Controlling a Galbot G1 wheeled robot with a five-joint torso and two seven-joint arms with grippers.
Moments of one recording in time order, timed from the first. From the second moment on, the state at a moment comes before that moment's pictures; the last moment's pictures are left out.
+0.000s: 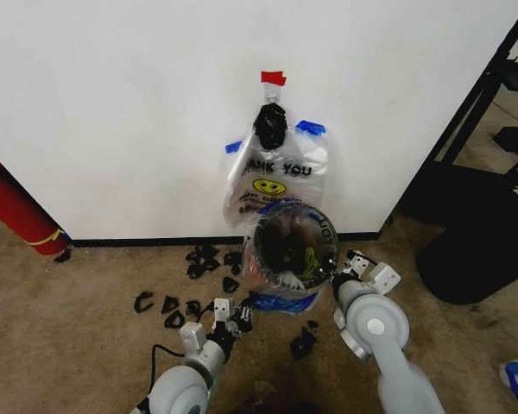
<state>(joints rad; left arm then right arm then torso) 1.27 -1.02 0.07 -1.98 -0.80 0.10 -0.31 -1.20 1.40 0.30 2.11 1.15 -0.42 0.88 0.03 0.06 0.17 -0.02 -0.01</state>
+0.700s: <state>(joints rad) 1.26 -1.03 0.10 -1.97 -0.74 0.16 -0.36 -1.26 1.40 0.28 2.15 1.12 -0.44 0.87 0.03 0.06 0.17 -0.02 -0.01</state>
